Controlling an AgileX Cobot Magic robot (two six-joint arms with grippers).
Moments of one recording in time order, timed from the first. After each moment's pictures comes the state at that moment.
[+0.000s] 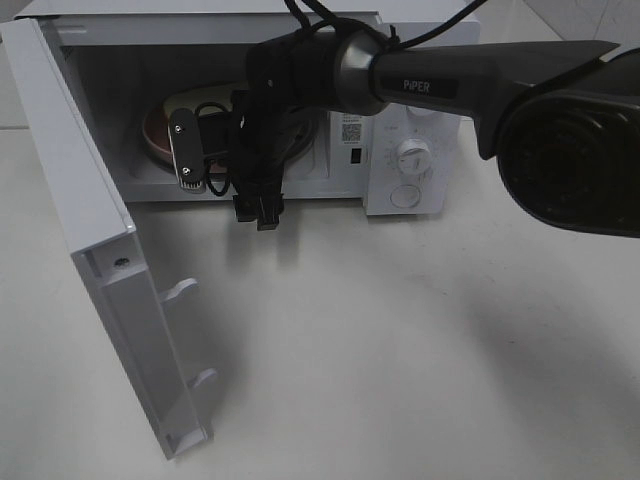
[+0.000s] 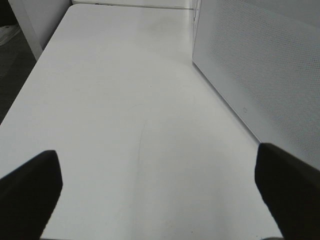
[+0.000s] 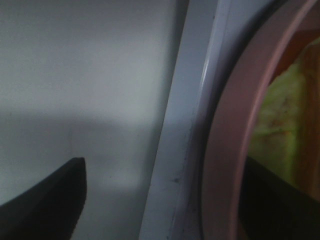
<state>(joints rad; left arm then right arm) 0.07 0.00 -0.52 -0.02 1.08 -0.01 0.67 2.48 -2.08 -0.04 0.62 -1.17</state>
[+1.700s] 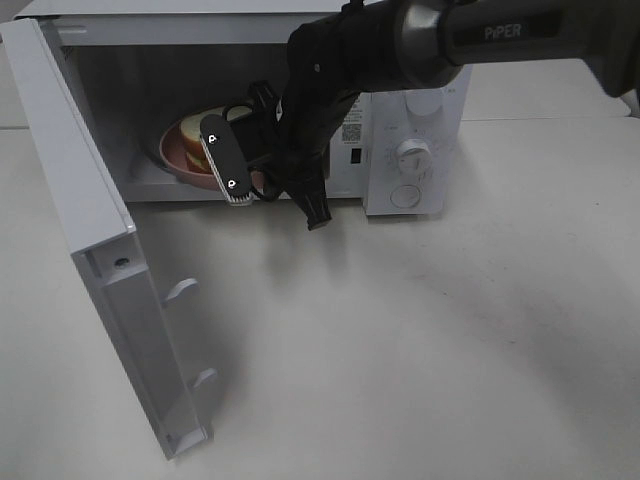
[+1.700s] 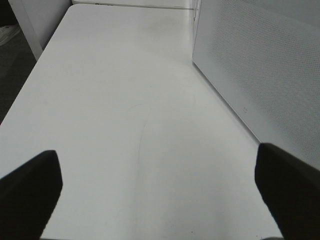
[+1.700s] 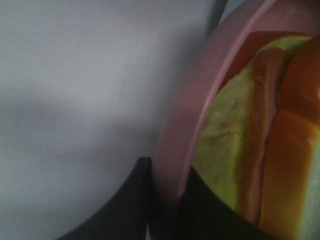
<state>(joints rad) 0.07 0.00 -0.52 -0.02 1.08 -0.01 0.65 2.23 -1.71 -0.08 0.51 -1.36</state>
